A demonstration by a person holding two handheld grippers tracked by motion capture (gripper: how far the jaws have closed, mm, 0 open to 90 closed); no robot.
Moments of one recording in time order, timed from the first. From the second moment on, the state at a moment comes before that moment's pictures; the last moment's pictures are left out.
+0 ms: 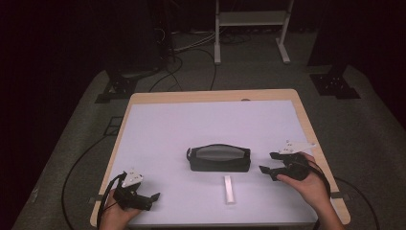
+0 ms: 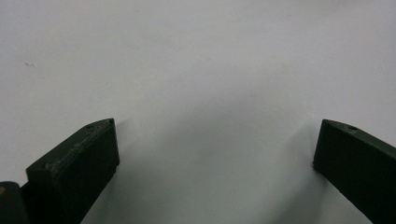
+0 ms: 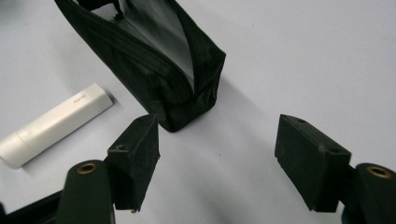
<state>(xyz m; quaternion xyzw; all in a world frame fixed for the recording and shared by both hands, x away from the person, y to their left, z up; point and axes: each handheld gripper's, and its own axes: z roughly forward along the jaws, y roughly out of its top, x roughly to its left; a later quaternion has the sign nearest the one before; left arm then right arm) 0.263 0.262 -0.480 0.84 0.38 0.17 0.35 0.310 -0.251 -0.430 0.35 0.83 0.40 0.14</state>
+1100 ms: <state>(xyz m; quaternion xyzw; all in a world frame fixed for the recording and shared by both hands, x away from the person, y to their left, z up) 0.263 0.262 -0.480 0.84 0.38 0.17 0.35 0.272 -0.199 -0.439 0.32 0.84 0.42 0.10</state>
